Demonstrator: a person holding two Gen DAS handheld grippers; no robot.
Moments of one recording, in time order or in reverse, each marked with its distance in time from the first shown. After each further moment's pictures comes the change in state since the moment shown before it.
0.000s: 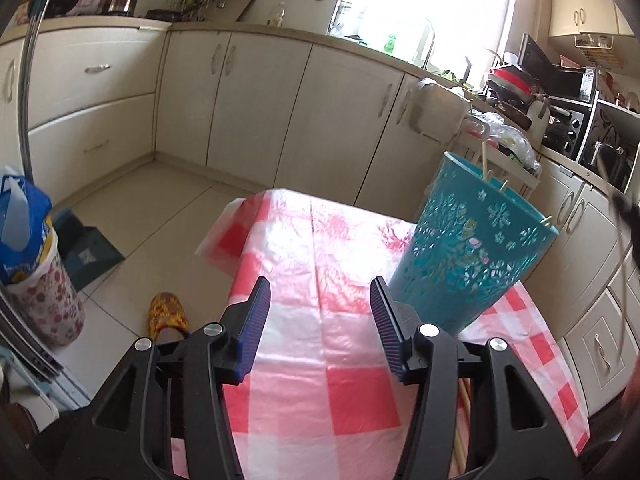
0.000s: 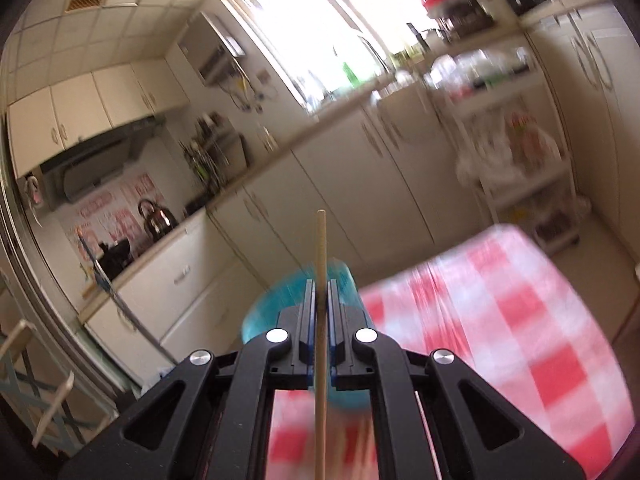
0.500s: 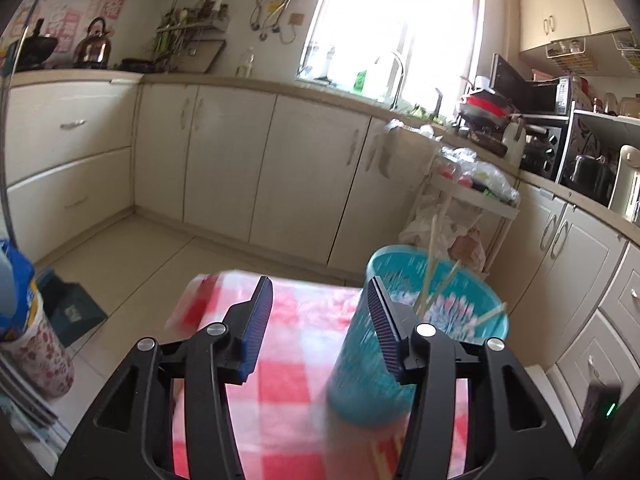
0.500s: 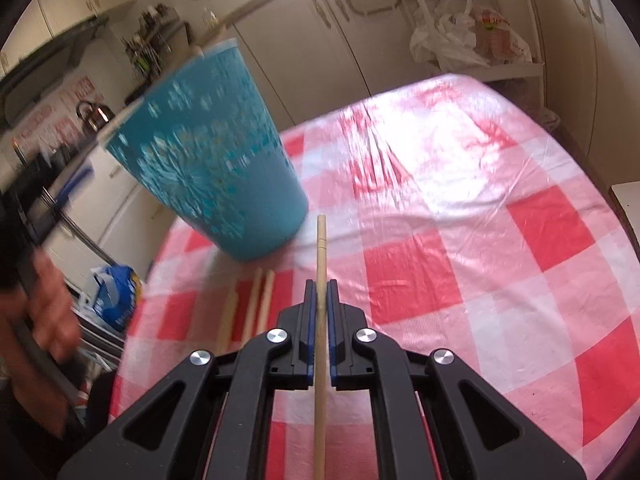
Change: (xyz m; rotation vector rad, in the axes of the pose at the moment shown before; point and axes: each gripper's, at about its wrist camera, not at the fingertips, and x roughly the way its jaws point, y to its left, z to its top) left arm -0.006 -0.065 0.063 0.070 -0.144 -0.039; right arm 0.018 -0.071 -0.134 0.012 0.403 -0.181
